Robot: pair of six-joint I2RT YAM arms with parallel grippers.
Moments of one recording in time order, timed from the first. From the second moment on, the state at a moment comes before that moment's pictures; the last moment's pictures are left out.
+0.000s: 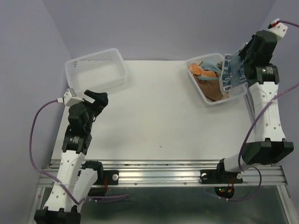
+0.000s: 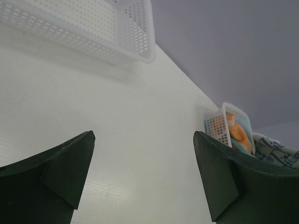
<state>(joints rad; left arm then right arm) -0.11 0.67 0.68 -0.22 -0.15 -0.83 -0.05 1.51 1.77 -0.51 0.45 0.36</state>
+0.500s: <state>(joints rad) -0.11 0.53 0.68 -0.23 -0.07 -0.85 0.17 1.49 2.15 -0.59 -0.19 0.32</state>
